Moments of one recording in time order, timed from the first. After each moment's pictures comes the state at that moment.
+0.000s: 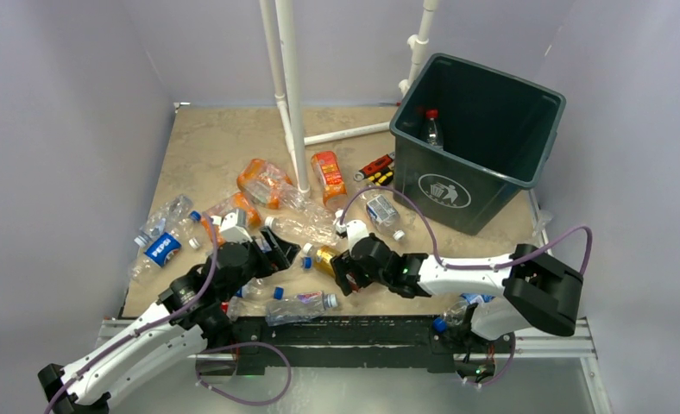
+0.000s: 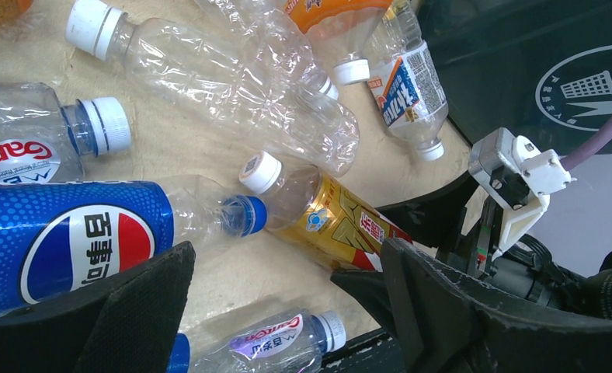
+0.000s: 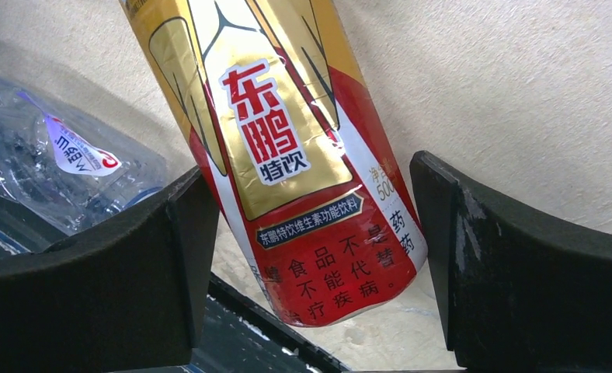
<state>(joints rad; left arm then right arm) -0.82 0.44 0.41 -0.45 -0.32 -0.96 1.11 1.40 0.60 0.03 0.22 0.44</state>
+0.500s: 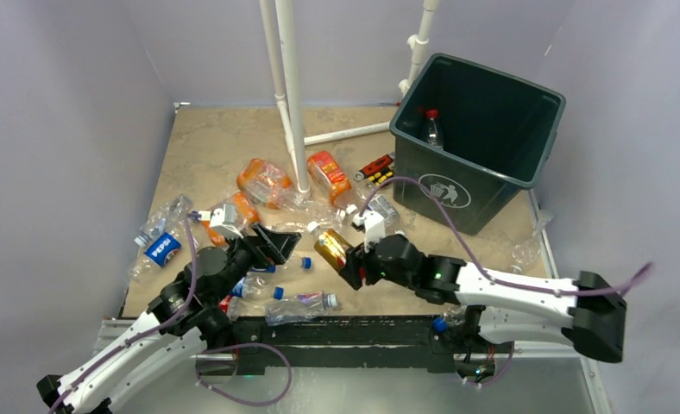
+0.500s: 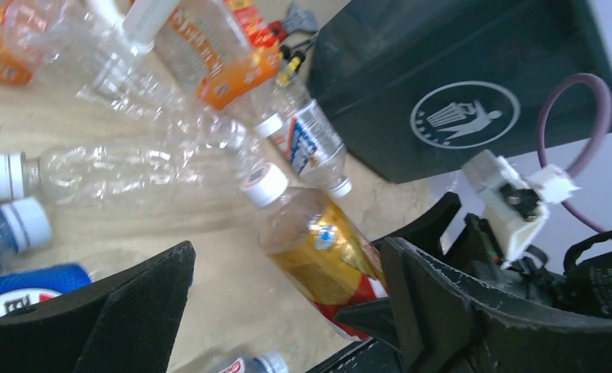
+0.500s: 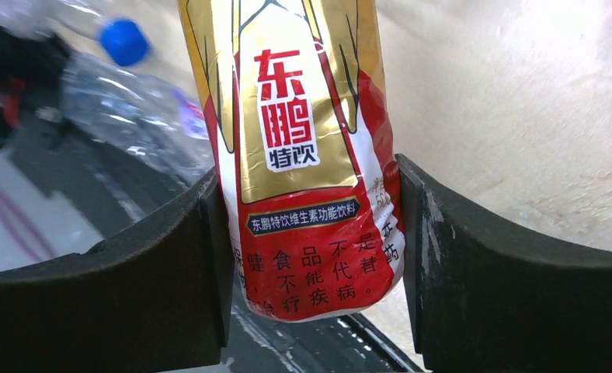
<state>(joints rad) -0.82 0.34 0.42 -0.30 -0.29 -0.85 1.14 1.13 0.59 -0.07 0.21 0.46</state>
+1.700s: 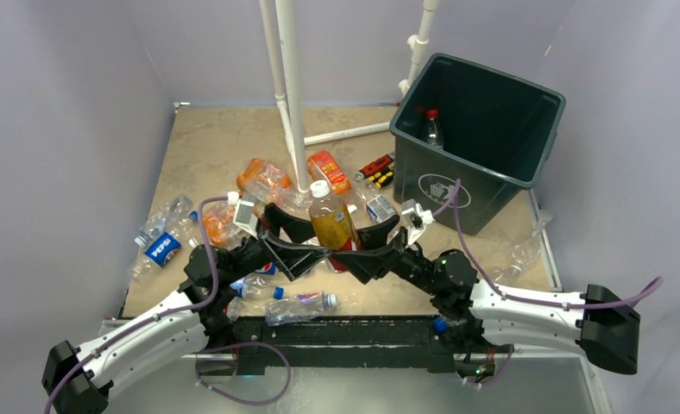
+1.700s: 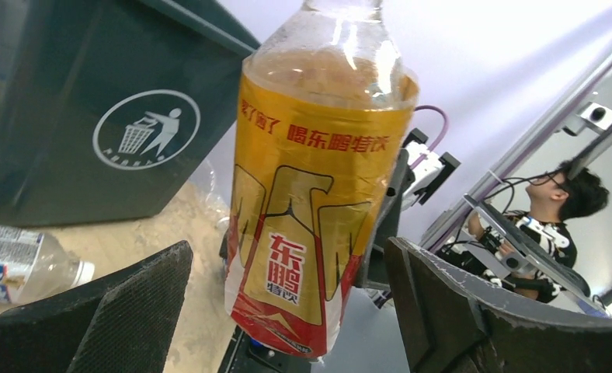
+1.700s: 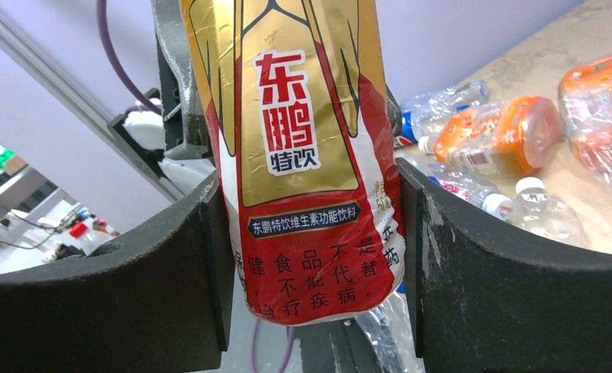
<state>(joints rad) -0.82 0.61 0.34 0.65 0.31 -0.81 1.14 0.91 0.33 1.00 0.02 0.58</state>
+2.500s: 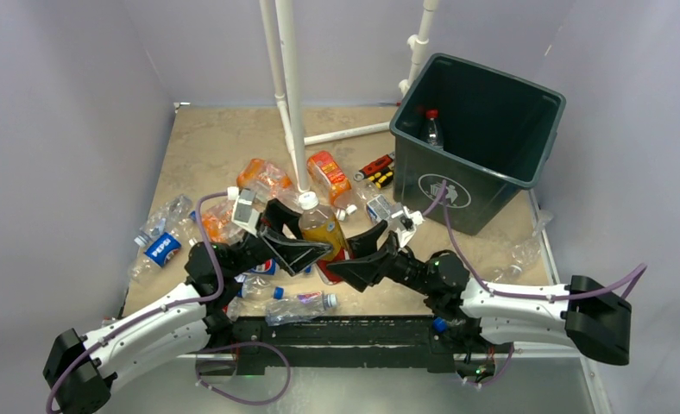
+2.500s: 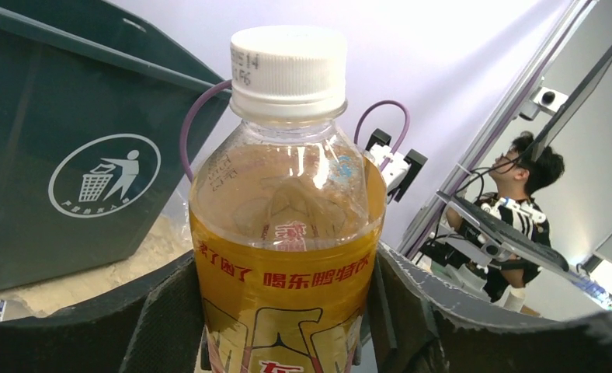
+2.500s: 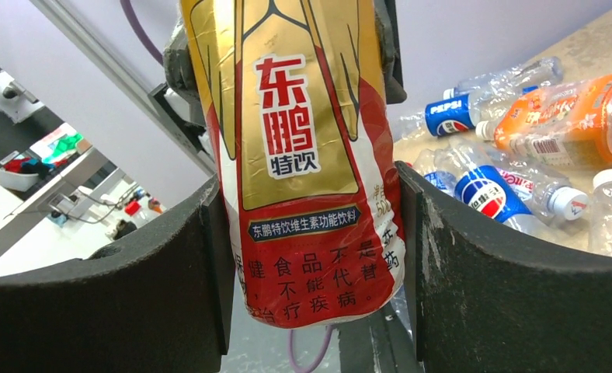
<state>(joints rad) -0.82 0.71 0.38 0.87 0.40 -0.81 1.15 1.02 0.33 1.14 -0.07 0.69</state>
